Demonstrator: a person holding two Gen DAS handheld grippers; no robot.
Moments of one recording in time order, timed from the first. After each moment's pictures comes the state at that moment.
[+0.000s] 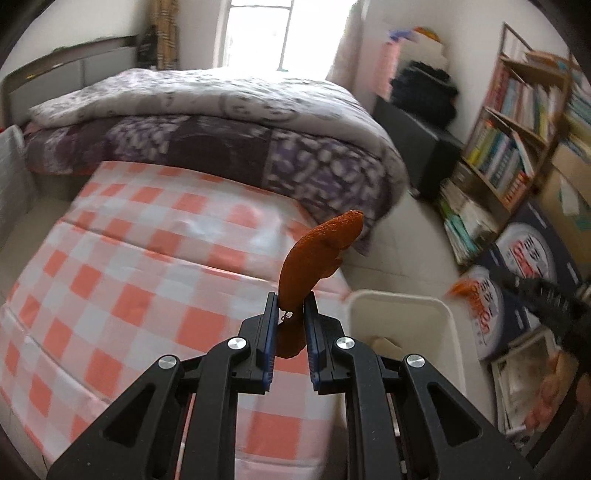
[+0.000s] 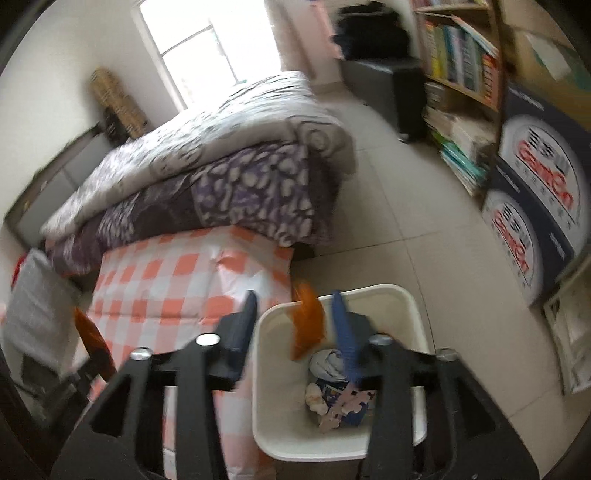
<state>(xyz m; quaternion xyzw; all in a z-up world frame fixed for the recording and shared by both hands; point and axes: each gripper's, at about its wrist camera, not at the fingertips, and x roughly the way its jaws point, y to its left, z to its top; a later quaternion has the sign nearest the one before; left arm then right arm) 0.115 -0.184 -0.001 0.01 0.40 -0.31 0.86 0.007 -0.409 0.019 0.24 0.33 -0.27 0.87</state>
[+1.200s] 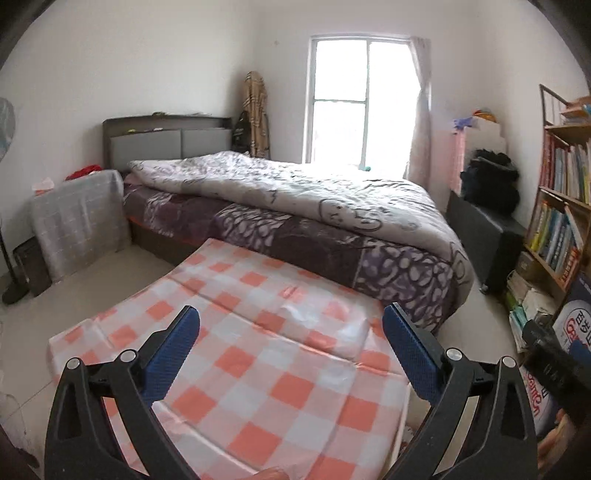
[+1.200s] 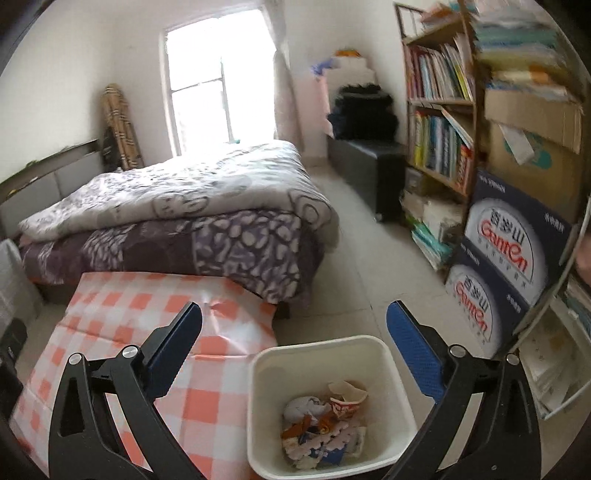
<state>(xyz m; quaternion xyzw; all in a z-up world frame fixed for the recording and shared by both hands) 0.066 -0.105 0.060 -0.03 0.23 -0.12 0.96 -0.001 -0.311 0.050 0.08 0.22 -0.34 0.91</state>
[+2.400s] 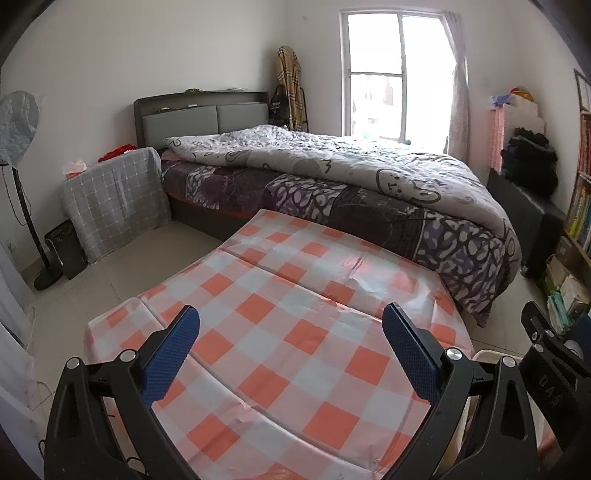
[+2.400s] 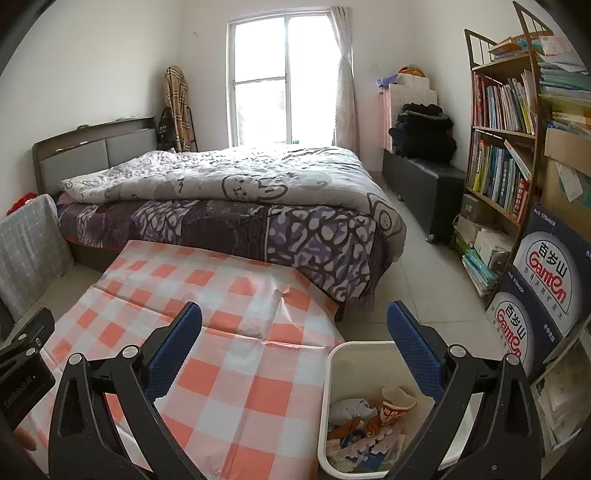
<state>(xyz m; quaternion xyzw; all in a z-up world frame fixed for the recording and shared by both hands) 0.085 -0.045 0.028 -0.01 0.28 -0.06 0.96 0.044 -0.228 0.028 0.04 0.23 -0.25 0.94</state>
